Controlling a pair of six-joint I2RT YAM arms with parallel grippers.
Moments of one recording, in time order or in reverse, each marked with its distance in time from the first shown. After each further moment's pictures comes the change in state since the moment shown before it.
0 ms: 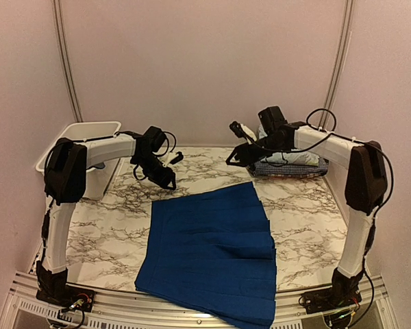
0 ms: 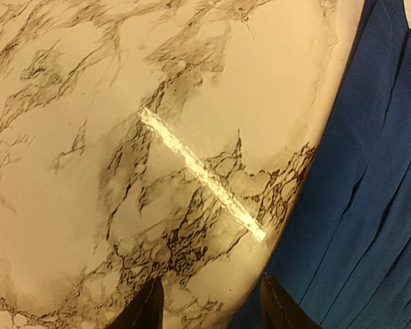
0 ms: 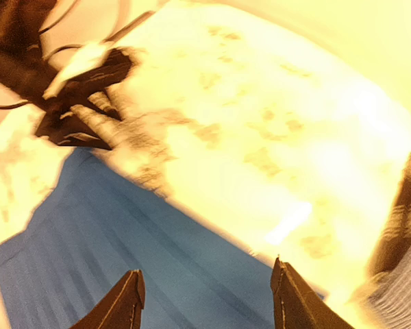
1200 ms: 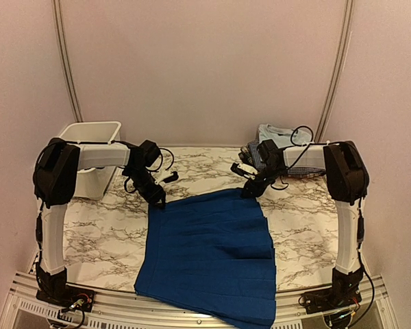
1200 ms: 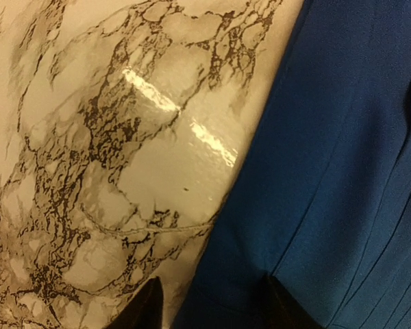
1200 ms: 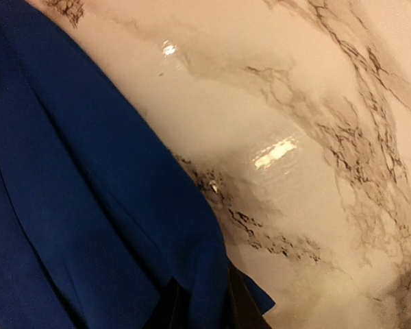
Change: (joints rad) left arm 0.001 -0.124 -0.267 -0.023 -0.002 0.154; right arm -0.090 0.246 -0.066 -0.038 0.100 -0.468
